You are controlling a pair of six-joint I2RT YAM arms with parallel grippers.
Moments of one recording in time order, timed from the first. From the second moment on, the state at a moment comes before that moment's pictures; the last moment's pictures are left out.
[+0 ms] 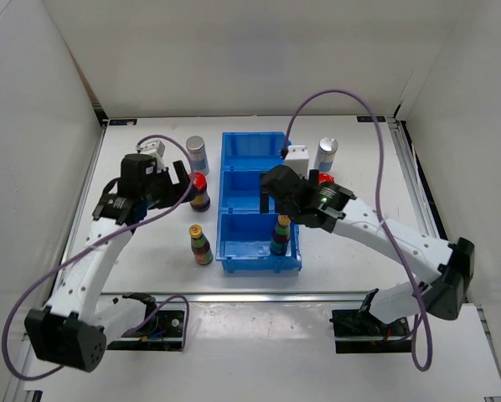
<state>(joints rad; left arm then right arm) -0.22 1.10 1.03 -0.61 0.13 -0.41 1.00 1.42 1.37 -0.85 0.60 0.67</state>
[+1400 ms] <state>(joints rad) -0.39 0.63 1.05 -0.28 -0.17 -0.55 1.06 0.81 0.92 -0.87 0.91 1.10</state>
